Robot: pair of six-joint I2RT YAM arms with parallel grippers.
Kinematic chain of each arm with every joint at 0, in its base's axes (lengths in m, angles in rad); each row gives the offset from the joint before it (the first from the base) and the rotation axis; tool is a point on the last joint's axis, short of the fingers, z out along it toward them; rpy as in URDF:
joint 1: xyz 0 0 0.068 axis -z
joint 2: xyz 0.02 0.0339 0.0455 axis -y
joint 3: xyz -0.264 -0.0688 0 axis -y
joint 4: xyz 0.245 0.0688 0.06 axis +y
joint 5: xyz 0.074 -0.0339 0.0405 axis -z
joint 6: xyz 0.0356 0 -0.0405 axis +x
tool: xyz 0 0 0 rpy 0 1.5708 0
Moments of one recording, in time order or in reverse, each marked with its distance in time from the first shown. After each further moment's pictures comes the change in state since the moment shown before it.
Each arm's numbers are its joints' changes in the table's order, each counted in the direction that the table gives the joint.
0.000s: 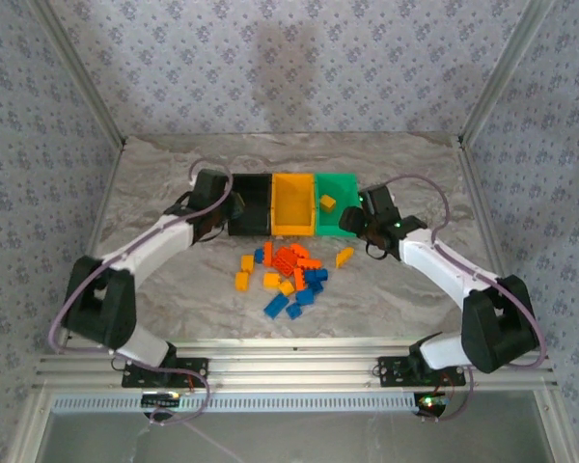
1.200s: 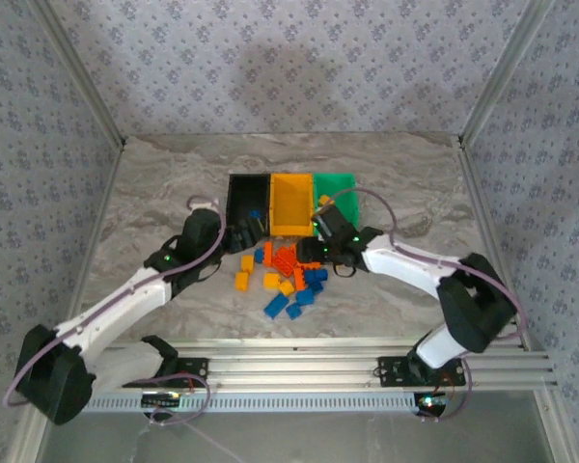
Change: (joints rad) left arm 0.177 0.533 -0.393 -0.024 0.005 -0.008; right arm -0.299 -0.203 0.061 -0.043 -0.115 -0.146
